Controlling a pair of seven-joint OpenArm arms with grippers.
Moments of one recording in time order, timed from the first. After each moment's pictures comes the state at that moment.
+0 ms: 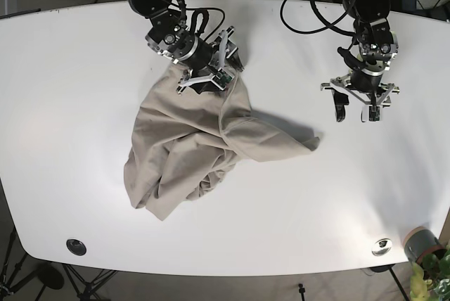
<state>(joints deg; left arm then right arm) 9.7 -4.7 -22.0 94.0 -4.3 -19.3 22.9 -9.3 3.8 -19.9 89.8 -12.2 26.3 -22.2</state>
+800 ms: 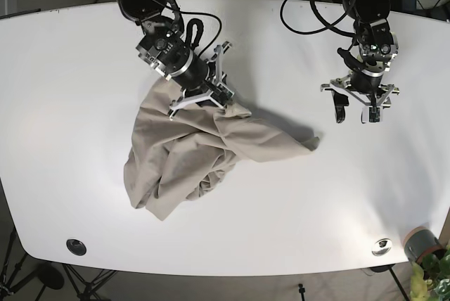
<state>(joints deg) 9.4 -4.6 -21.9 93.9 -4.3 -19.3 22.9 -5.0 5.1 -20.2 106.4 -13.1 26.8 -33.5</state>
